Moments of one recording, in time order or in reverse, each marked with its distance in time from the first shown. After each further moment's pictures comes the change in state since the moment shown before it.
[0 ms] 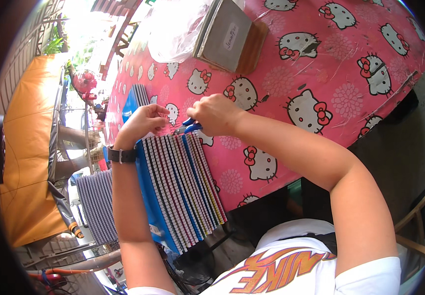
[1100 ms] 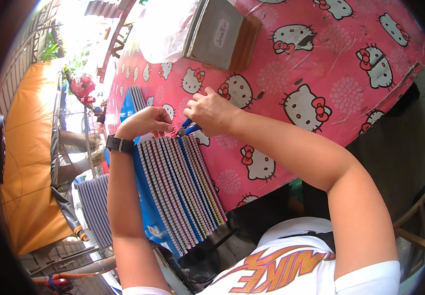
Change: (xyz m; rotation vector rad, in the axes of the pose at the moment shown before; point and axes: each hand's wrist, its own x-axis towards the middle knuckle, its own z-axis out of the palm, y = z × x) left_hand 0.023 0.016 0.000 0.206 -0.324 -0.006; right_hand -0.004 0.012 0.011 -0.149 0.139 -0.072
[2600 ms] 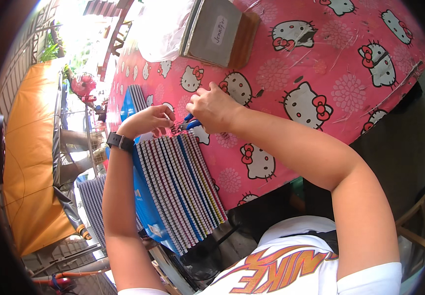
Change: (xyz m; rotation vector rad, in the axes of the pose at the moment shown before) left_hand 0.006 0.002 0.002 -0.045 -0.027 -0.064; right_hand -0.001 0.002 -0.012 0.019 -0.152 0.096
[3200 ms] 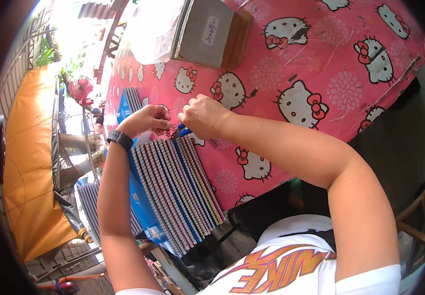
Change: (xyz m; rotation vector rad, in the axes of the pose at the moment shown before) left_hand 0.014 -0.006 -0.001 -0.141 -0.026 0.046; right_hand 0.003 -0.008 0.013 0.063 0.038 -0.042
